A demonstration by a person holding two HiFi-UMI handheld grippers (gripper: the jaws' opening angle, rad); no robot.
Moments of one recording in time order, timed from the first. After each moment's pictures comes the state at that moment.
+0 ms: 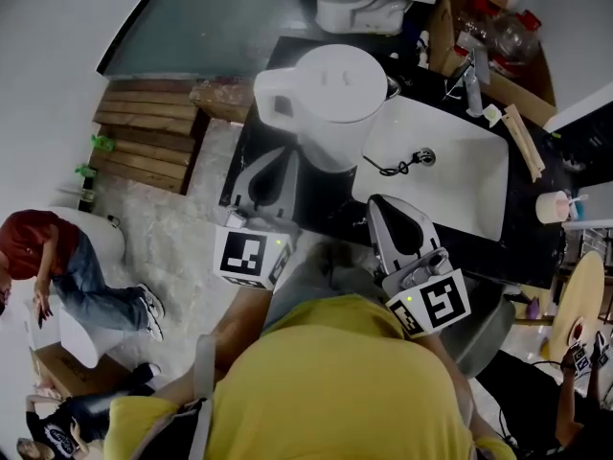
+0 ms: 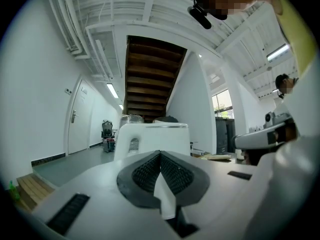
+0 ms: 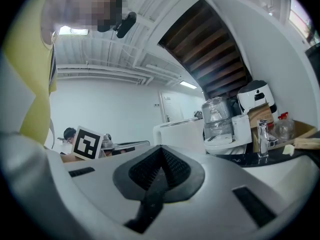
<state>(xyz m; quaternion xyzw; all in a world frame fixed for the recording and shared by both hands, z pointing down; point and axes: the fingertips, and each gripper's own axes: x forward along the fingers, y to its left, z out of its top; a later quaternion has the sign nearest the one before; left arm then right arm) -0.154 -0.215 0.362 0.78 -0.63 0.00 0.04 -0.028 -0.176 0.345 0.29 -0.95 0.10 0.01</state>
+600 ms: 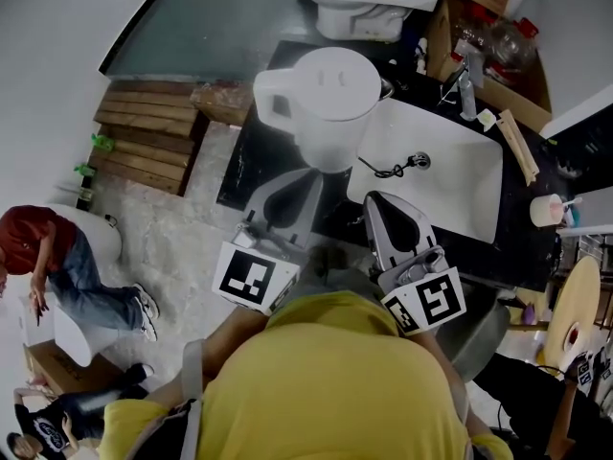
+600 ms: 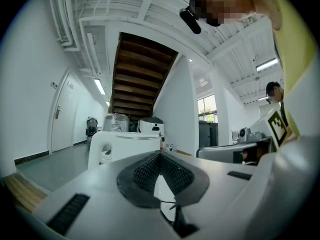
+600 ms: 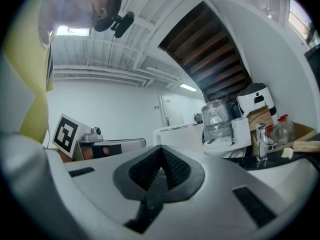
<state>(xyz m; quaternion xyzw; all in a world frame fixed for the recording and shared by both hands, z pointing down) -0.098 -0.183 0.334 0.83 -0.56 0.00 0.04 -0.022 -0.175 0.335 0.30 -0.95 0.09 0.00</state>
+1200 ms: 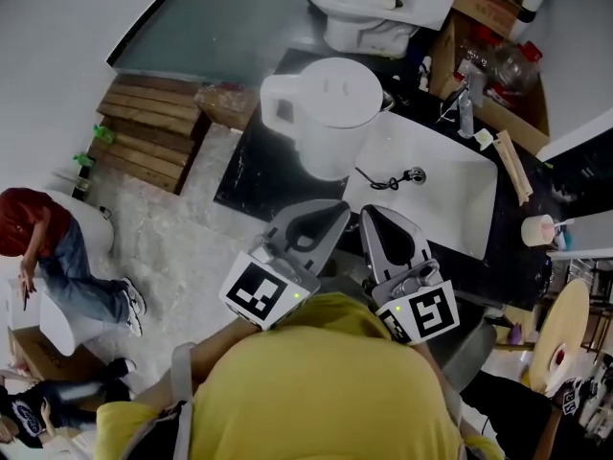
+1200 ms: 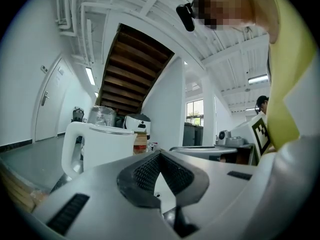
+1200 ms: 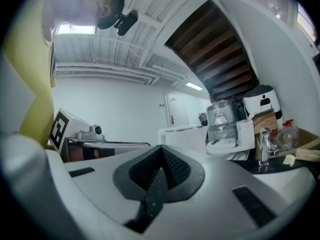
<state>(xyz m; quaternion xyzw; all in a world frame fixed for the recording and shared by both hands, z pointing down) -0.043 -0.162 0.322 0.87 -0.49 -0.03 0.08 -0.021 -0.166 0.320 0.28 -0.96 0.07 0.01</state>
